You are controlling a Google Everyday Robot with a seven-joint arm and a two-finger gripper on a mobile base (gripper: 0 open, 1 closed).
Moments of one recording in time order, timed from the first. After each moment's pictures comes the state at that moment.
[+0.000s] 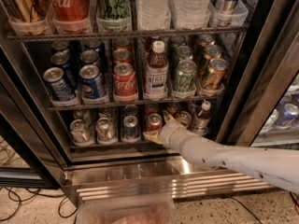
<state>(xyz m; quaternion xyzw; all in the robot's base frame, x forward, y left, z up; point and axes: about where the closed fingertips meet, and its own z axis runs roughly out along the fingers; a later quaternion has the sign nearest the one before) 0.649 -0.042 0.609 -0.39 0.74 0.02 0.55</state>
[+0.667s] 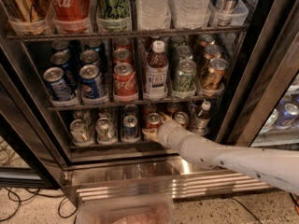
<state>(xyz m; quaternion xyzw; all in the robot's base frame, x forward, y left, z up) 0.655 -0.029 0.610 -0.39 0.73 0.04 0.55</state>
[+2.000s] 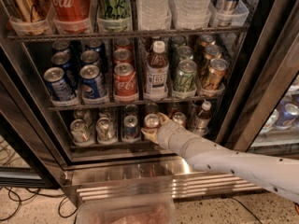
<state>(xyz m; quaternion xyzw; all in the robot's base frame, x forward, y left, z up) 0.617 -0.019 0.650 -0.39 0.73 0.07 0.56</state>
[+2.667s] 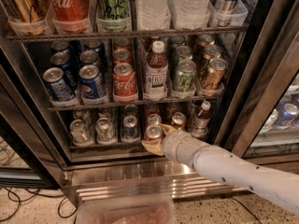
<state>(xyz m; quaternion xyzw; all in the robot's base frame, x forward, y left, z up) 0.564 -0.029 0.661 -0.38 0.75 0.11 0.53</state>
